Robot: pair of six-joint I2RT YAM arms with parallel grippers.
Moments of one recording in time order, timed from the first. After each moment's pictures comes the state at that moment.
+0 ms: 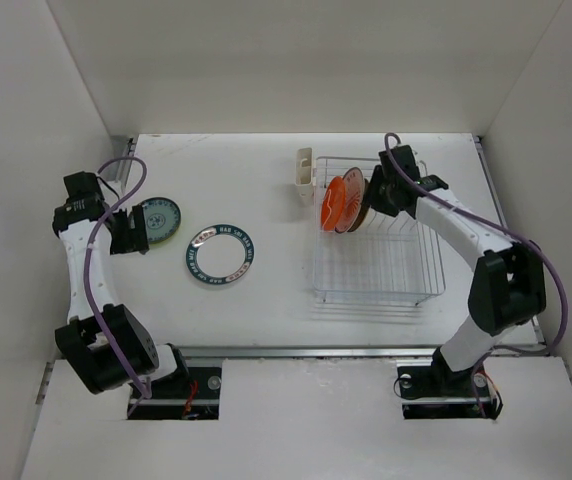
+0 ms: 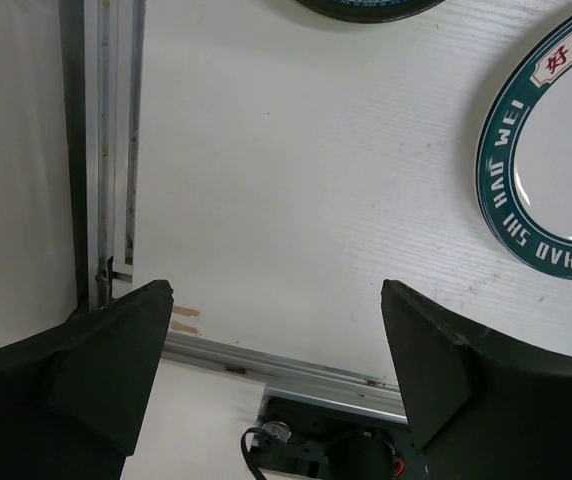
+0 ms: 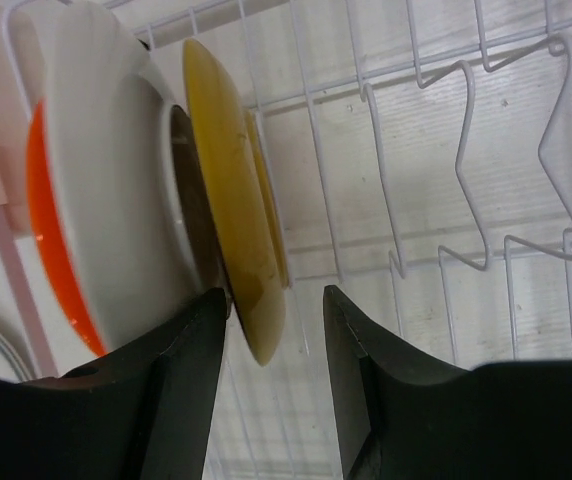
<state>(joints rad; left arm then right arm) 0.39 1.33 1.24 -1.02 0.01 0.20 0.33 1.63 1.32 -0.52 0.15 0.63</state>
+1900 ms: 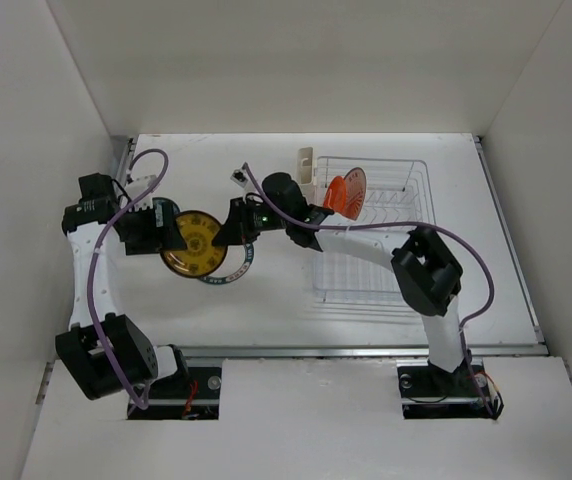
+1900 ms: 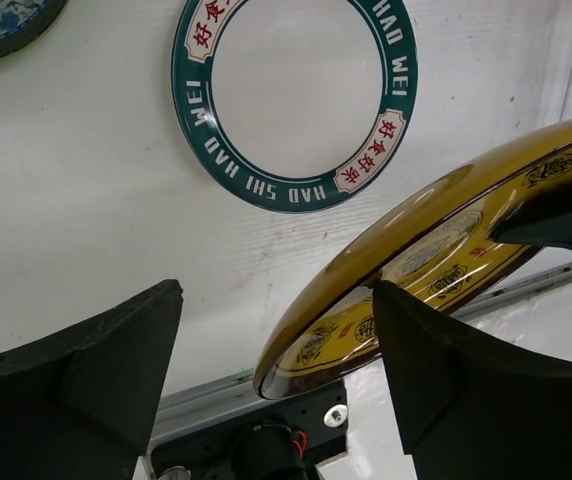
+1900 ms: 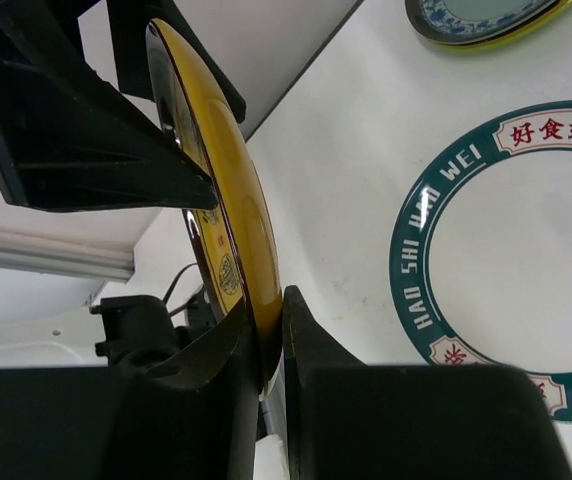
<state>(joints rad) 0.32 1.29 1.22 -1.10 0.51 0.23 0.87 2.03 1.57 0.17 -0.59 0.67</state>
